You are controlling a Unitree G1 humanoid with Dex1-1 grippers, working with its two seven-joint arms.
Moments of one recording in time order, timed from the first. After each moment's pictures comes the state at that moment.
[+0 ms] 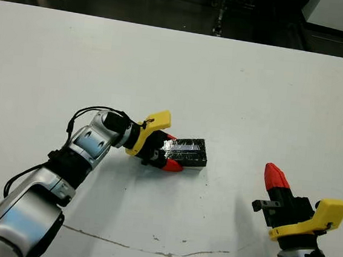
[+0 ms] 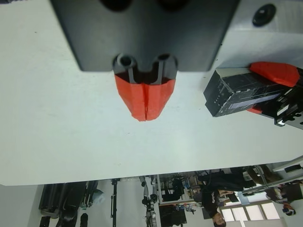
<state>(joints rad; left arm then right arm) -0.70 0.33 -0.45 0.49 -0.09 0.28 -1.21 0.44 -0.13 -0.06 -0.55 0.33 0.12 0.17</state>
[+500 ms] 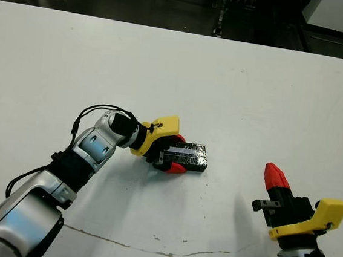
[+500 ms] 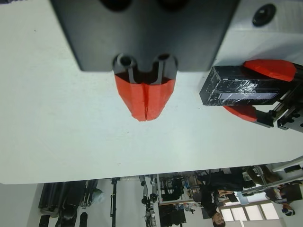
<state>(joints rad) -0.68 0.34 -0.49 0.38 0.01 0.23 -1.12 0.44 -0.13 -0.06 -0.55 0.32 0.12 0.17</state>
